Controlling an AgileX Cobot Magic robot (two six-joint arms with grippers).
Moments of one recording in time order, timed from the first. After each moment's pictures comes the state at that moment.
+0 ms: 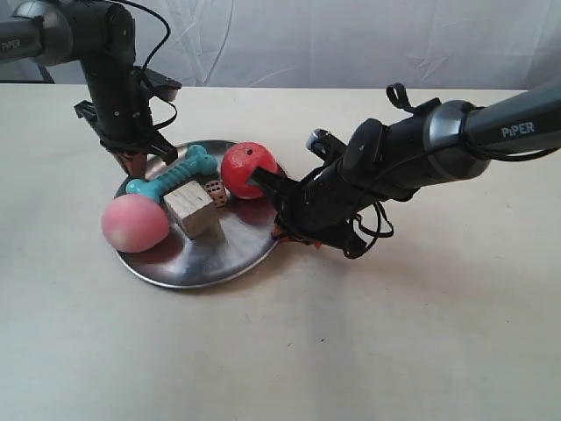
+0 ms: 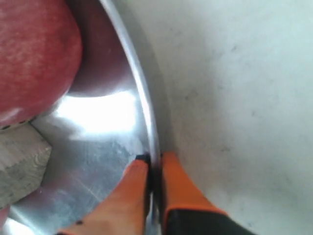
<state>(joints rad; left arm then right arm) -0.25 2.33 -1.90 0.03 1.18 0.30 0.48 2.03 -1.12 0.75 0.27 0.31</state>
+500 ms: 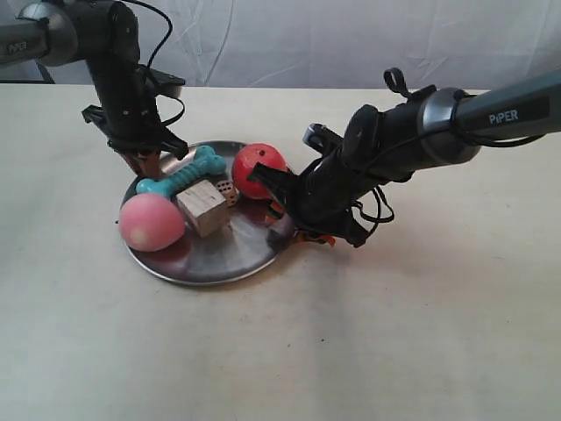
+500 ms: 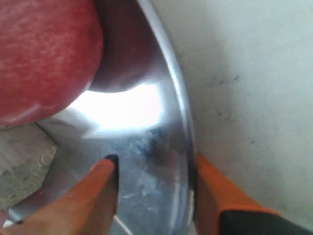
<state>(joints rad) -0.25 2.36 -1.94 -0.03 1.19 0.26 0.44 2.09 -1.20 0.63 0.37 0.33</state>
